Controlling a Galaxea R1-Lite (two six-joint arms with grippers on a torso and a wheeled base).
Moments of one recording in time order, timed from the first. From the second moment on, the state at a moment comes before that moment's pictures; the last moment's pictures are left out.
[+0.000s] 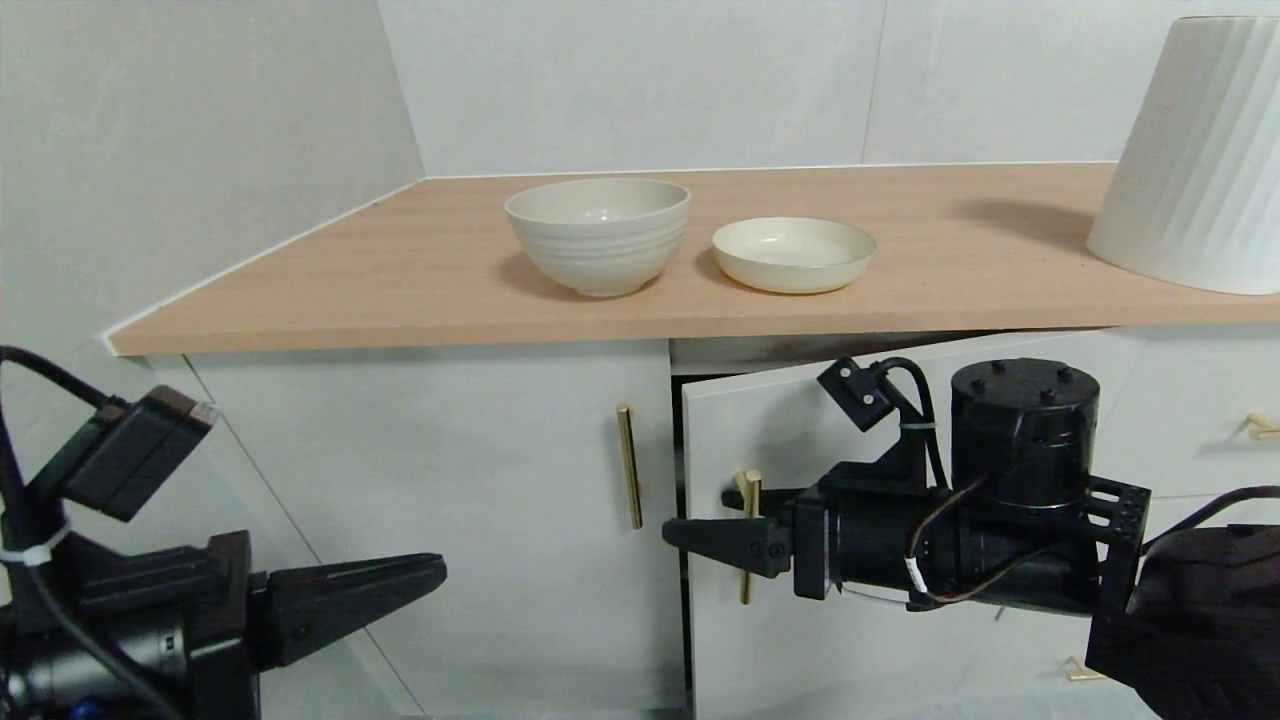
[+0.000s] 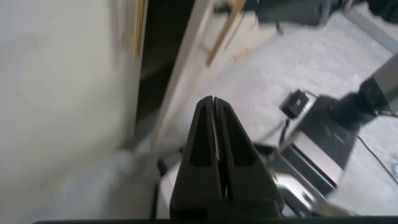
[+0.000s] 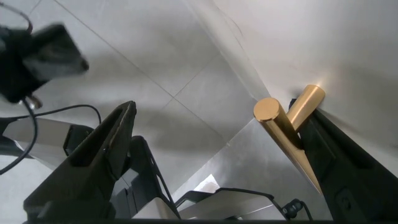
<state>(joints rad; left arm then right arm) -0.34 1.12 -0.51 -0.27 -0.55 -0.14 0.75 1.78 -0.73 -0.85 0.44 0.46</state>
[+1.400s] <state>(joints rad) -0.57 2.03 -0.52 -1.34 -0.39 -0.36 0.75 1.77 -0.72 -0.85 0.46 0.46</state>
